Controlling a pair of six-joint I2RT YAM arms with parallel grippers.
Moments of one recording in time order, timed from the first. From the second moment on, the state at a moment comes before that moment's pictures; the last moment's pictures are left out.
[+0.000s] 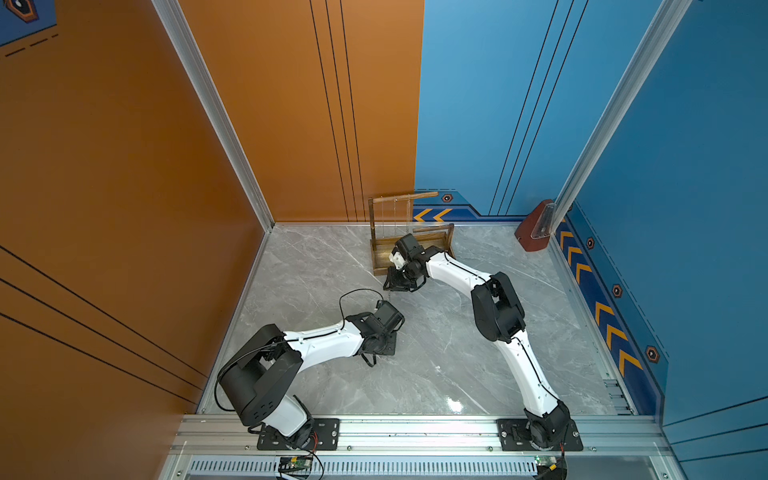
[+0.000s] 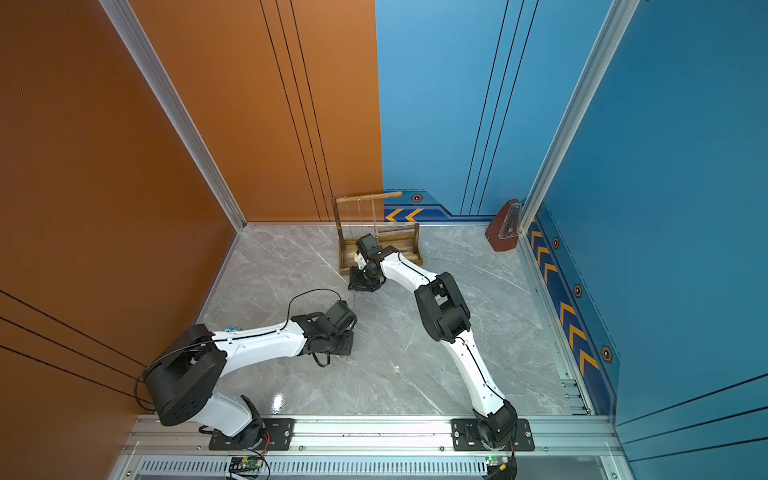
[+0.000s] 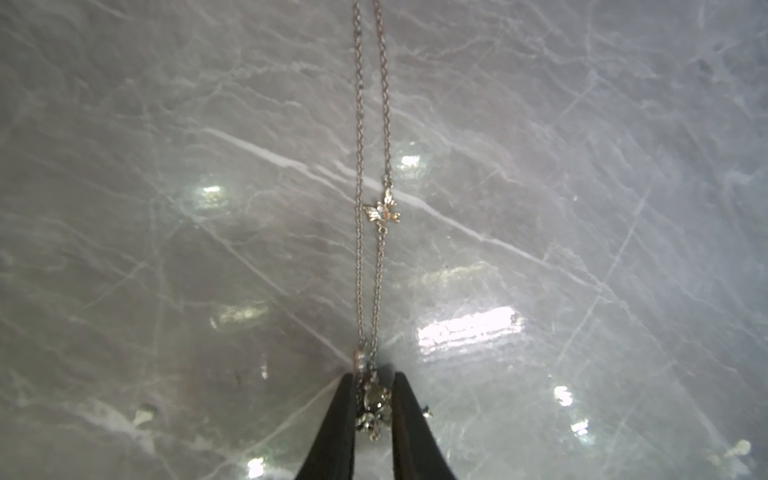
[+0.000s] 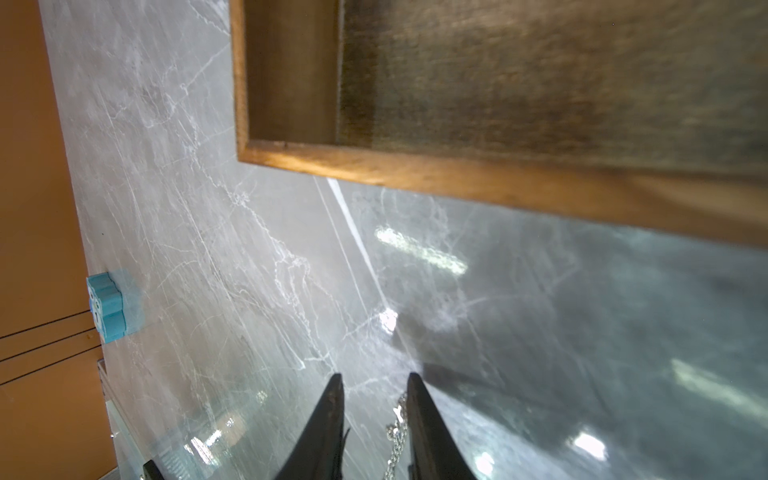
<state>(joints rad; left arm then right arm) -0.78 1.54 0.77 -0.44 -0.10 -0.67 0.61 2.45 2.05 -0.69 -0.43 0.54</state>
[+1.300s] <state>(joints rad) -0.70 1.31 0.85 -0.58 0.06 -0.70 0.59 2.15 1.86 -0.64 -0.36 0.51</state>
